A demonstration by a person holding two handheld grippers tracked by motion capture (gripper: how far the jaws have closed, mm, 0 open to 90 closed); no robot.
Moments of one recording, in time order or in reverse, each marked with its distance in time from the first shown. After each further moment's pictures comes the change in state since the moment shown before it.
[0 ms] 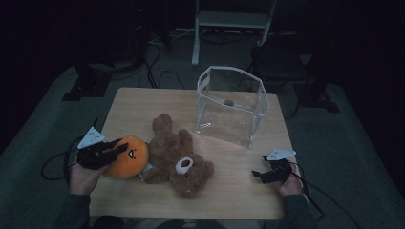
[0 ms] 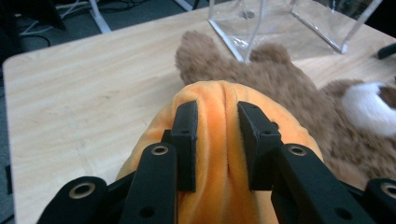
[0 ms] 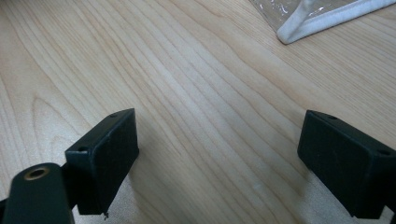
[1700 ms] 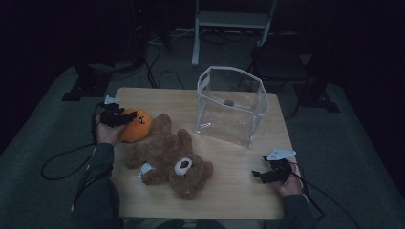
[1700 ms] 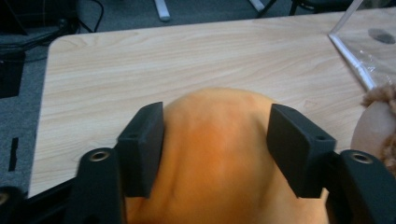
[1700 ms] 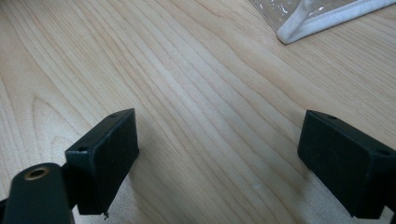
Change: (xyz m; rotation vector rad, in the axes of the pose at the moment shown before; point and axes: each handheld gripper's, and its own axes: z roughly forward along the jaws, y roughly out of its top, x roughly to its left) left arm 0.108 0.028 0.142 0.046 0.180 -0.209; right arm 0.000 0.000 0.000 -0.001 0.000 0.000
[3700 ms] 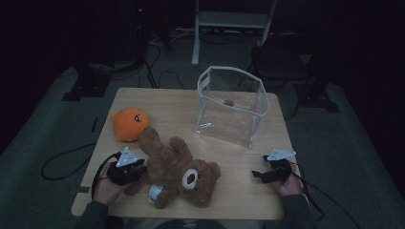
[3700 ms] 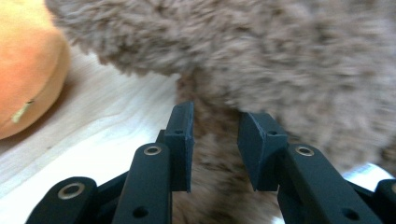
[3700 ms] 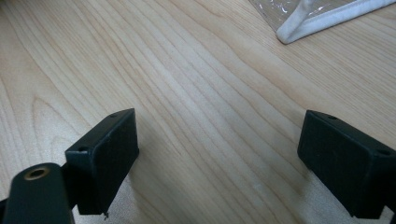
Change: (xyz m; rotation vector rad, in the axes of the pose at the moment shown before) left arm -0.117 -0.118 -0.097 0.107 -0.262 0.382; right arm 0.000 0.000 0.000 0.001 -0.002 0.002
